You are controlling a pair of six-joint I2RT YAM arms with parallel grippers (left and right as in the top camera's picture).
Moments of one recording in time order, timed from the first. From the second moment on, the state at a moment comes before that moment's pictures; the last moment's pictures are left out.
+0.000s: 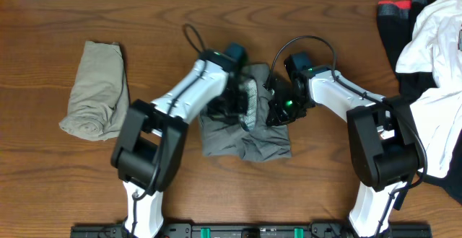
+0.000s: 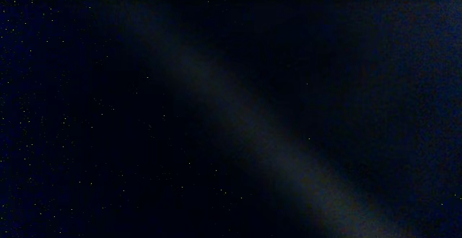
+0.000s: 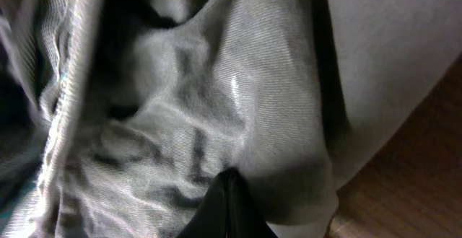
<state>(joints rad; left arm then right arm) -0.53 2.04 1.49 -1.09 0.29 -0.43 0.33 2.02 1.22 -0.77 -0.52 -0.04</state>
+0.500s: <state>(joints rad) -0.50 1.93 1.49 -1.14 0.25 -0.50 0.33 2.02 1.22 -0.77 -0.52 -0.04</state>
